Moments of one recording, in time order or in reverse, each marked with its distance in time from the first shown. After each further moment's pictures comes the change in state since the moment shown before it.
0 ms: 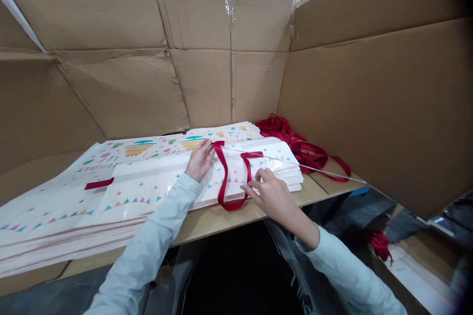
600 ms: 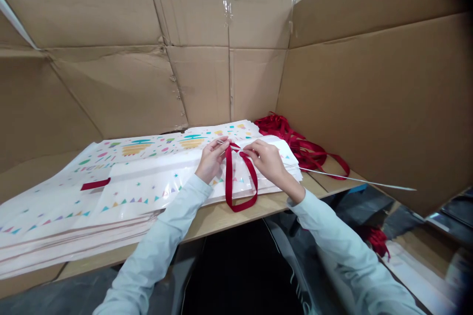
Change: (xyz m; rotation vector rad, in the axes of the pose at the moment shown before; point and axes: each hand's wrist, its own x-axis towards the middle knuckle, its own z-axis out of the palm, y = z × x) left_hand -0.019 -0.023 0.013 0.182 -0.307 0.022; right_hand 0.066 0.039 0.009 0.382 0.167 0.038
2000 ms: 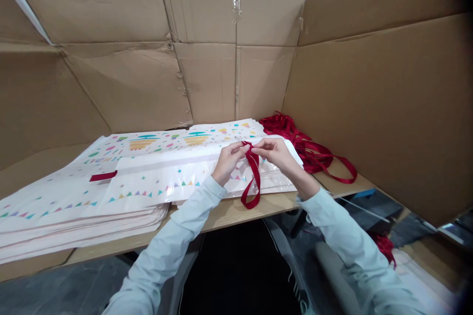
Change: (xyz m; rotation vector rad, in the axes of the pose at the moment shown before) left_hand -0.010 -0.019 0.019 0.514 -0.176 0.137; right_hand 0.011 0.015 -0.012 0.729 -0.174 0.391
